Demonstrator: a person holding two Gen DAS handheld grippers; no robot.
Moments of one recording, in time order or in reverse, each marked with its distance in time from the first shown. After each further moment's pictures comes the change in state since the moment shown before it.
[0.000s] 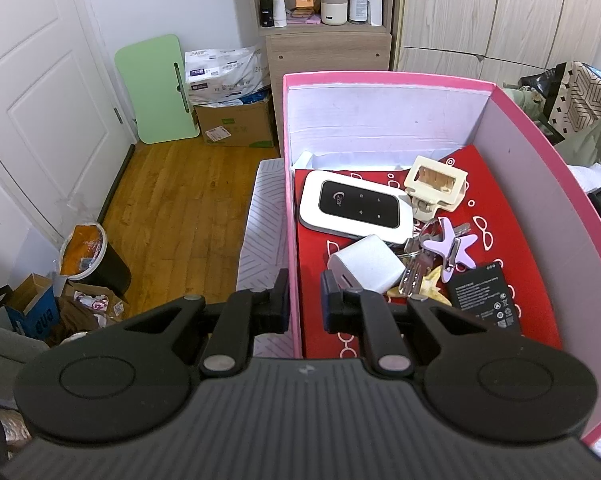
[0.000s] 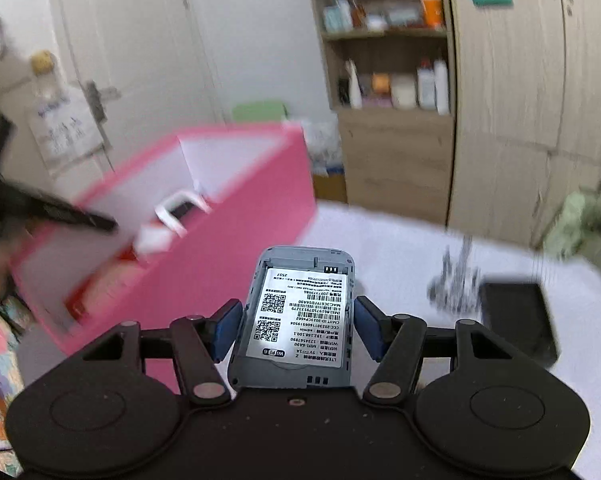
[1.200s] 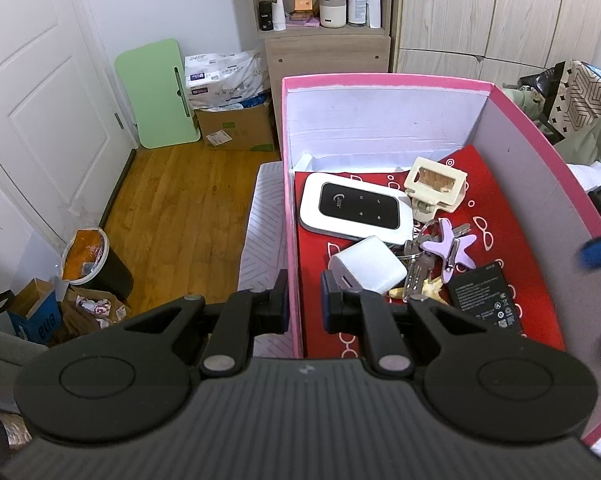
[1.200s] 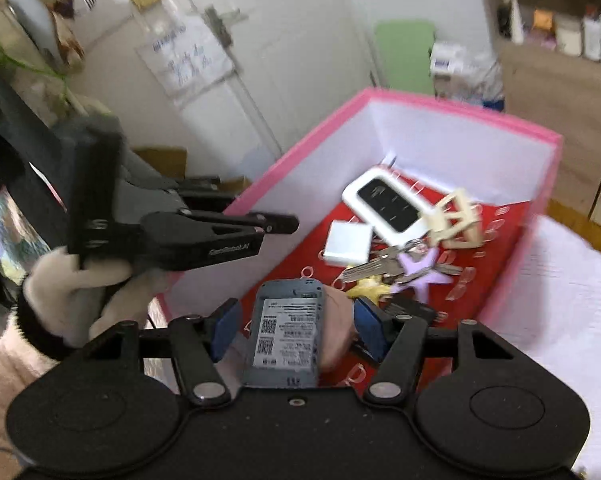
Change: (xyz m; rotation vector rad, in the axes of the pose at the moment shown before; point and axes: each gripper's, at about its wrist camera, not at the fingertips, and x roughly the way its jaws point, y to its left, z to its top) left arm -0.003 0.001 -0.001 0.010 -0.010 0.002; right arm 0.063 0.081 0.078 -0.038 0.302 0.416
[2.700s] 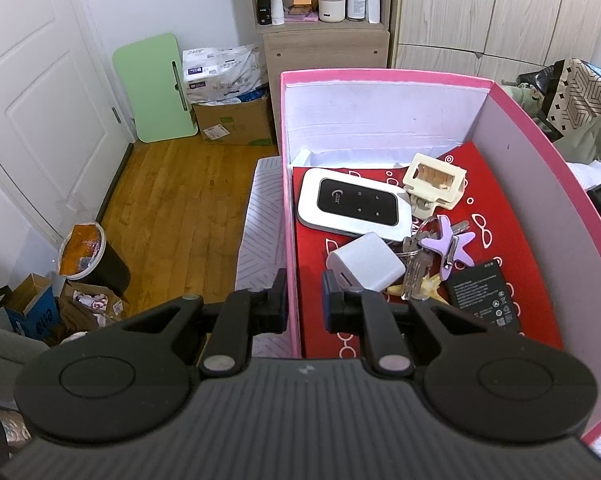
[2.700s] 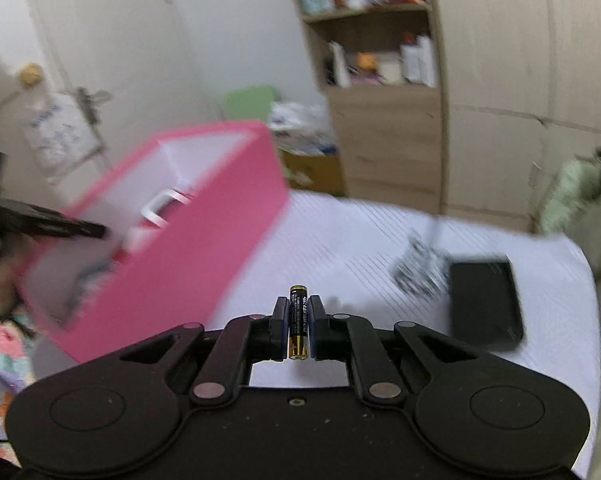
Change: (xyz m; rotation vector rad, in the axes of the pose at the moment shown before) left arm 0.001 0.001 0.000 -0.006 0.018 -0.009; right arm -0.084 -0.081 -0.097 0.119 -0.243 -0.361
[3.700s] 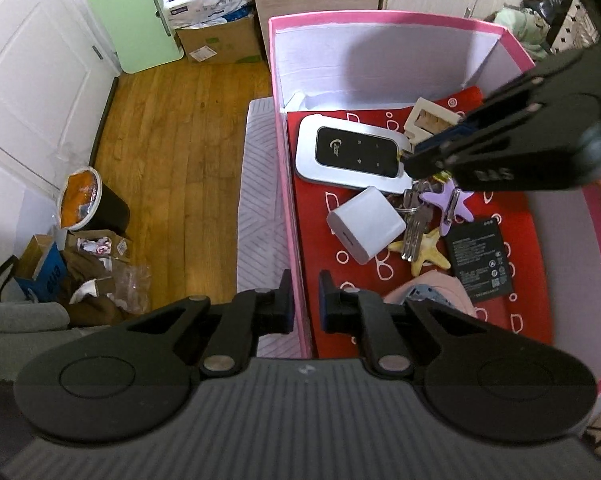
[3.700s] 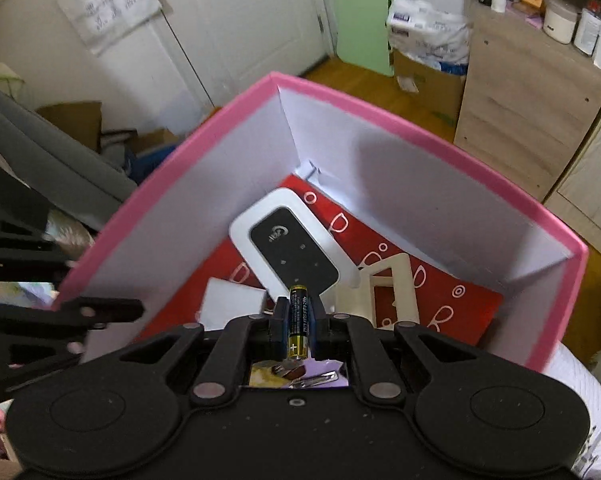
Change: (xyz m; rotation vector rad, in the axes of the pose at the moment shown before) left arm 0.011 0.004 0.036 0.045 0.316 -0.021; right arm 0.210 0.128 0.129 -0.233 0.485 0.128
